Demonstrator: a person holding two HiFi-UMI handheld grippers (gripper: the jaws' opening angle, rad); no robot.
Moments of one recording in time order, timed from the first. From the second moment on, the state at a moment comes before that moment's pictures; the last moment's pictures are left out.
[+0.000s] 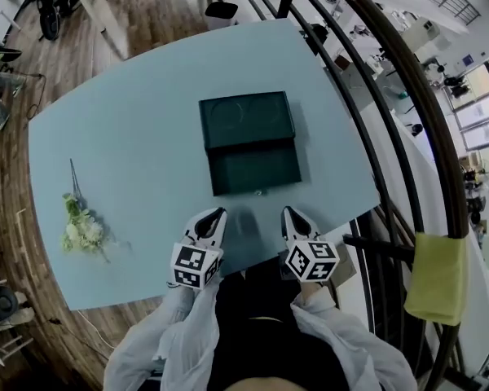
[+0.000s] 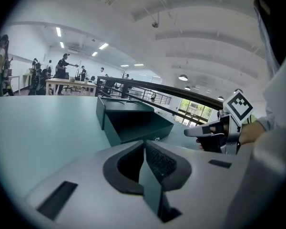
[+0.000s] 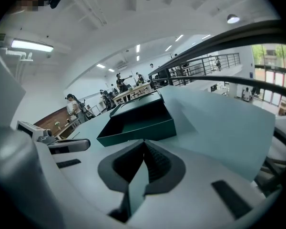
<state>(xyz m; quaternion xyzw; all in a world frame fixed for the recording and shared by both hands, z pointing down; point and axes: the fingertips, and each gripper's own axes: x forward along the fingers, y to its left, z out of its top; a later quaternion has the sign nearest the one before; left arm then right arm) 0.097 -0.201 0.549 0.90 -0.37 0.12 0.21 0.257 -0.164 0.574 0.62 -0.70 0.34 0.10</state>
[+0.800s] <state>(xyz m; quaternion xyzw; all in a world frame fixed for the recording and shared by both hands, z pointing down) 0.119 -0.203 0.595 0.84 -0.44 0.18 0.27 0.260 -0.203 0.607 0.55 -0.74 0.36 0.16</state>
